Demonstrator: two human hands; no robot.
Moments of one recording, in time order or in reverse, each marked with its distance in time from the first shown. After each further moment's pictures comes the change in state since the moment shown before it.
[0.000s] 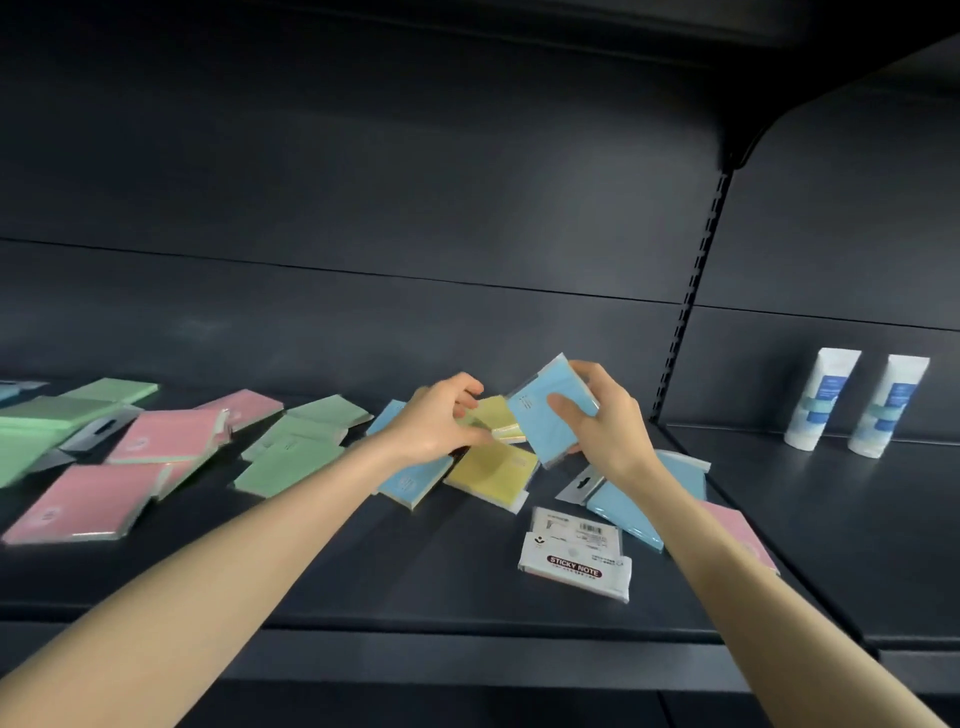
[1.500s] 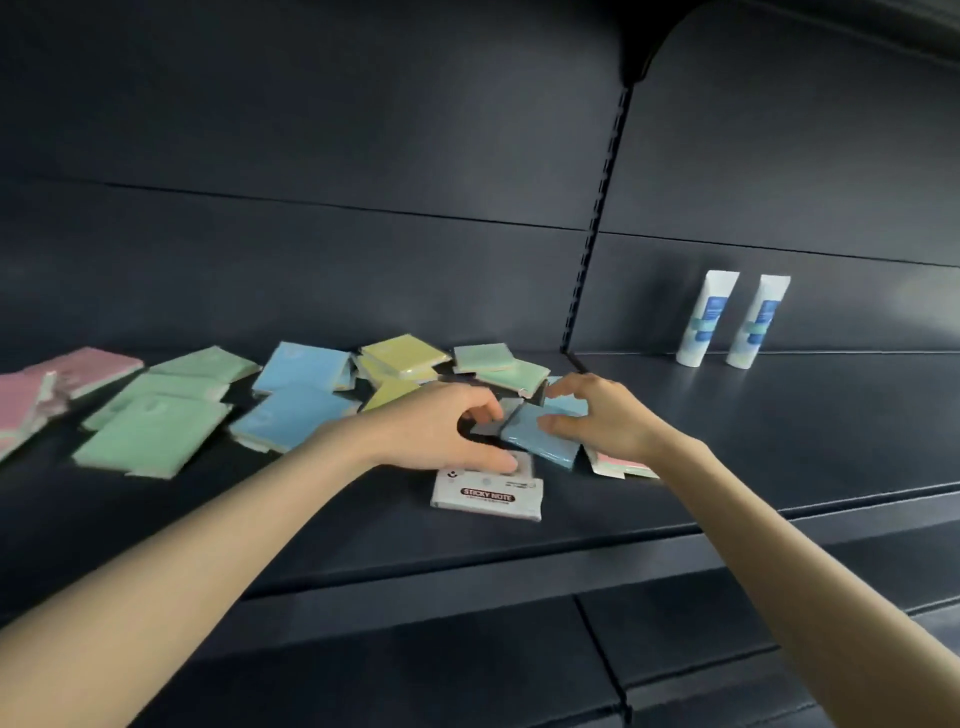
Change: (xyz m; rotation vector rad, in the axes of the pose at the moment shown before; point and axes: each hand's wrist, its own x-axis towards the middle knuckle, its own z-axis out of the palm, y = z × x) left_hand -0.030 0.053 0.055 0.184 -0.424 0.268; right_hand -0.042 0.046 -0.071 -0.586 -0.270 0.183
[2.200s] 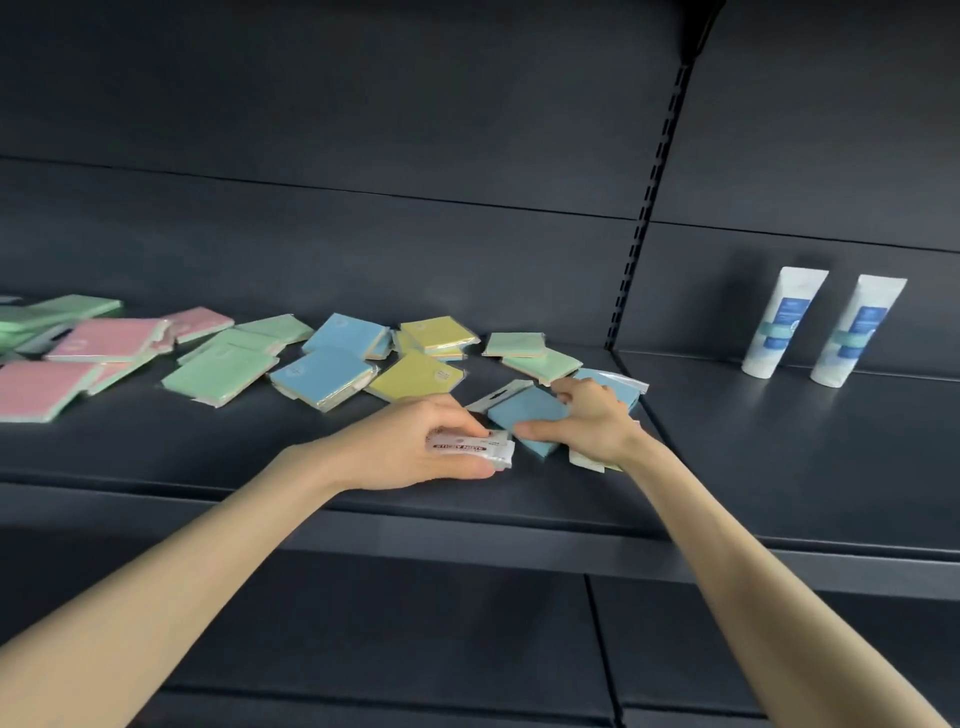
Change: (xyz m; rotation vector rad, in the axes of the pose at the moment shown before) left_hand -0.036 0.027 0.042 -0.090 0.171 -0.184; right_hand 0.010 0.024 0.017 0.105 -0.128 -0.045
